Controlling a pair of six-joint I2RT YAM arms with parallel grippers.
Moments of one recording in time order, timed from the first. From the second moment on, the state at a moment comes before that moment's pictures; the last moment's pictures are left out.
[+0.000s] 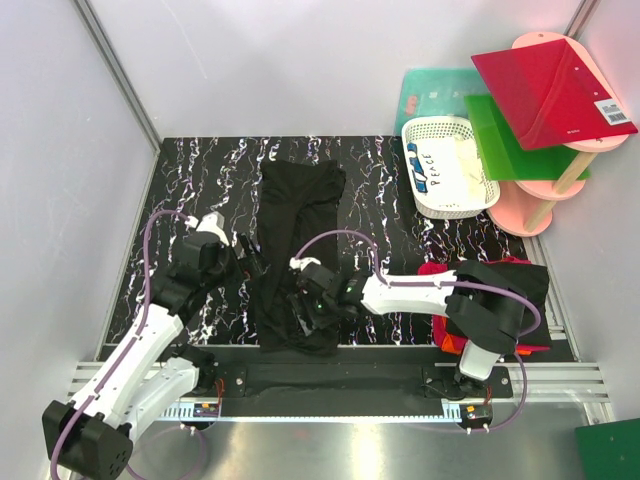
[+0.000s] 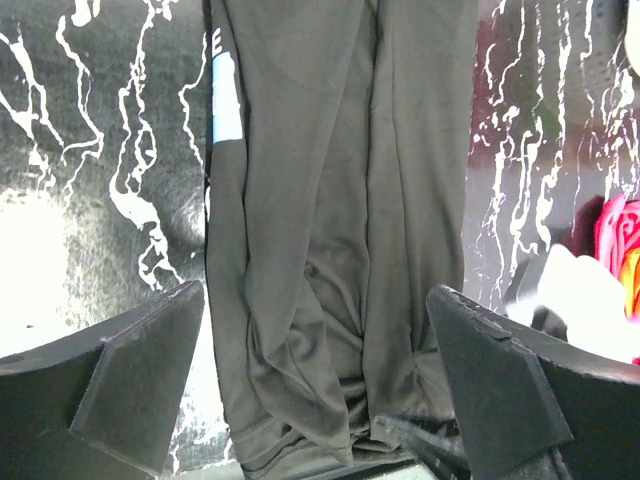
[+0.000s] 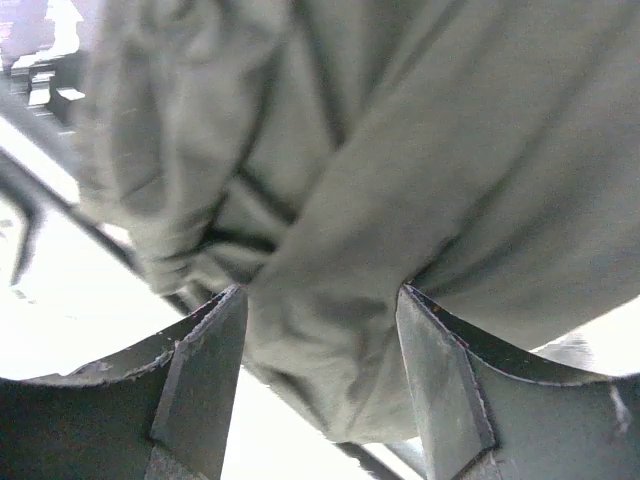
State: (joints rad) left arm -0.35 0.79 0.63 -0.52 0.02 -0.62; right arm 1.13 1.72 1.00 -0.26 -0.04 0.59
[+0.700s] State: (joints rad) left arm -0.35 0.74 0.60 -0.56 0.02 -0.63; right arm 1.32 1.74 1.13 -0.33 0.10 0.70
